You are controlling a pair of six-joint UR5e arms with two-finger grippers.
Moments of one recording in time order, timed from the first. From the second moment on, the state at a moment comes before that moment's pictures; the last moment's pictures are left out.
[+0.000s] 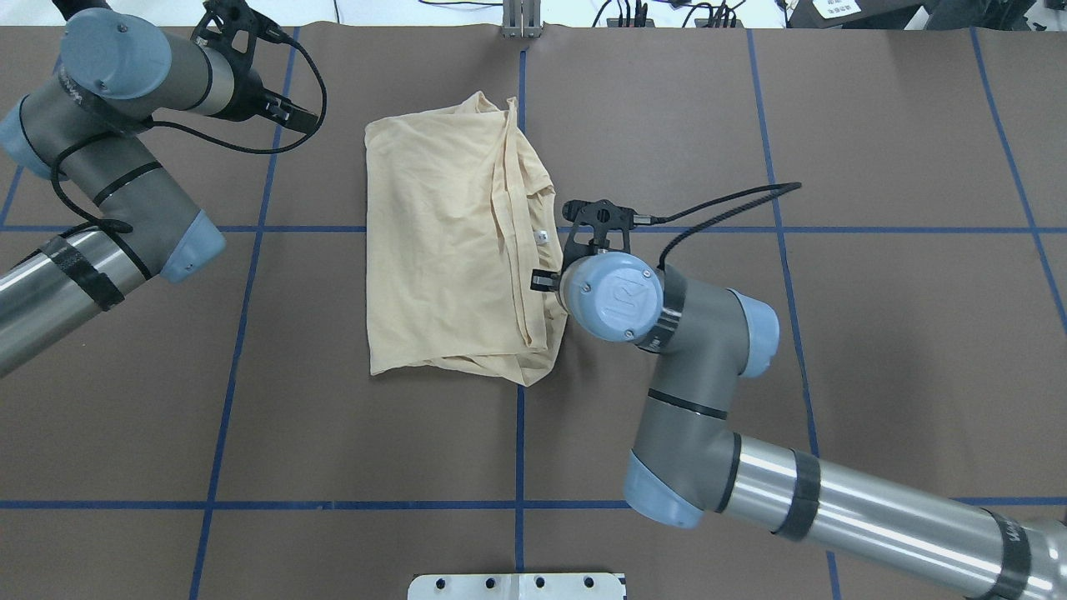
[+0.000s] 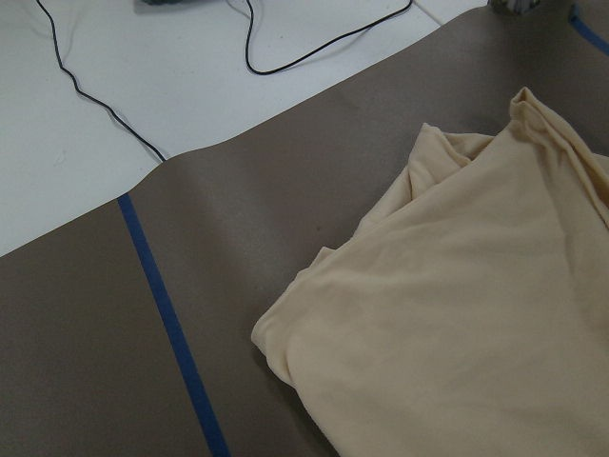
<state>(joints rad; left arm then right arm) -0.93 -2.15 -1.26 -2.32 -1.82 -0.50 0.42 -0.98 1.61 -1.29 1.47 1.41</state>
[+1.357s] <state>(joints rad) -0.93 -2.15 -1.26 -2.32 -1.82 -0.50 0.44 -0.76 1.41 -1.36 1.42 1.33</state>
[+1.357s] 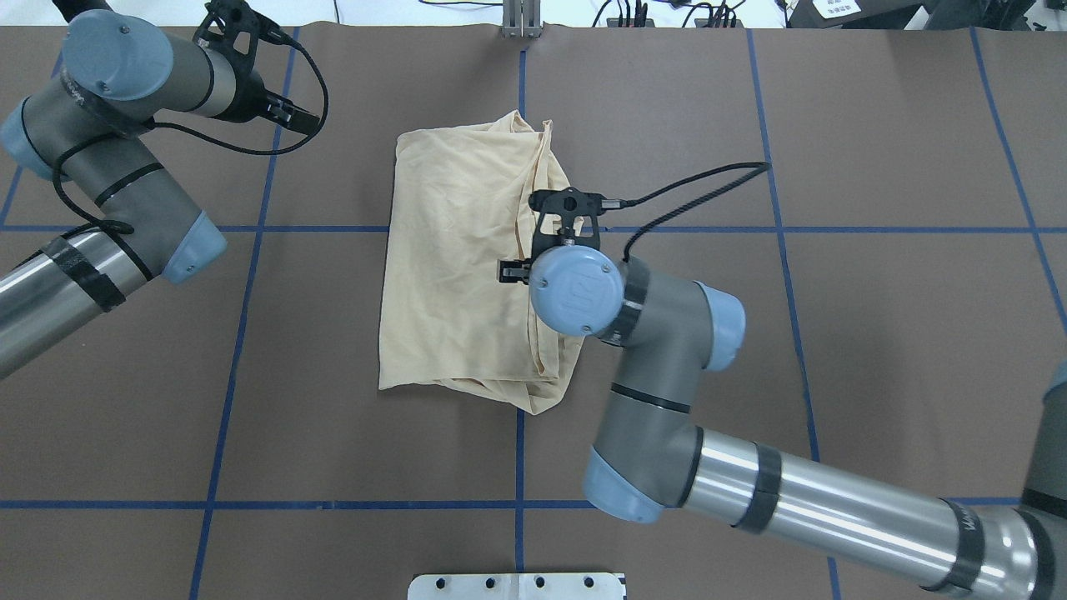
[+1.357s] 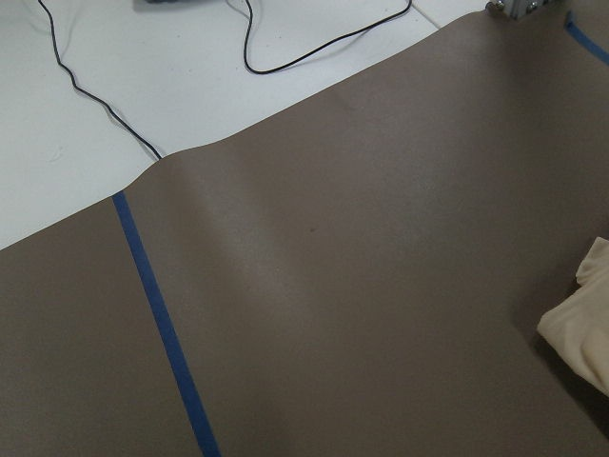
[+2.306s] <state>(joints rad) -0.93 -2.14 -1.27 -2.32 -1.82 -0.52 0.52 -0.70 1.32 -1.53 1.50 1.02</state>
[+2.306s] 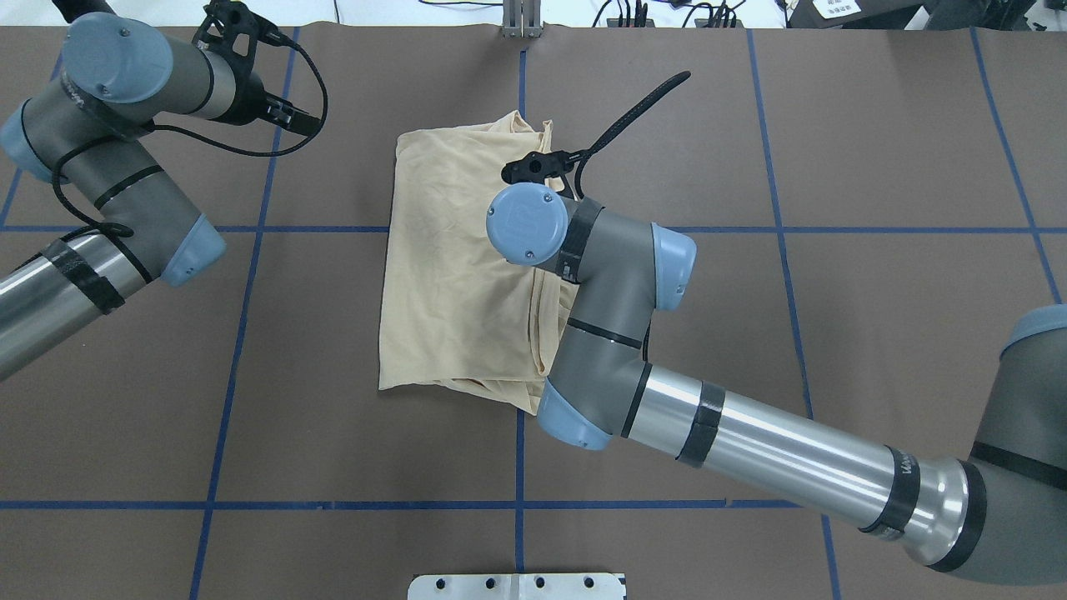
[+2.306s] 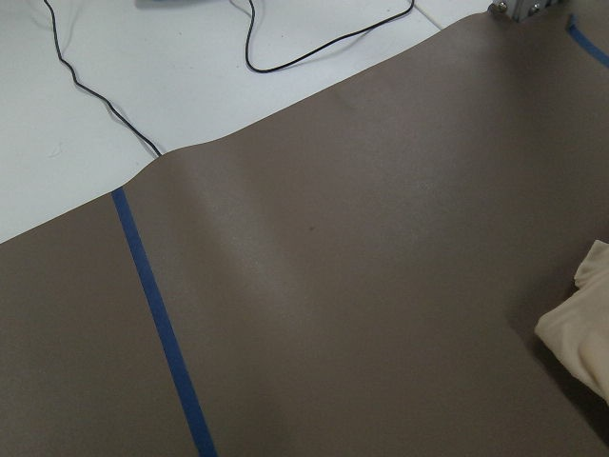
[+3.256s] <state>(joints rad) -0.92 -2.13 -1.28 -2.33 -1.82 -0.54 0.57 -0.90 1.60 -1.54 1.56 1.01</state>
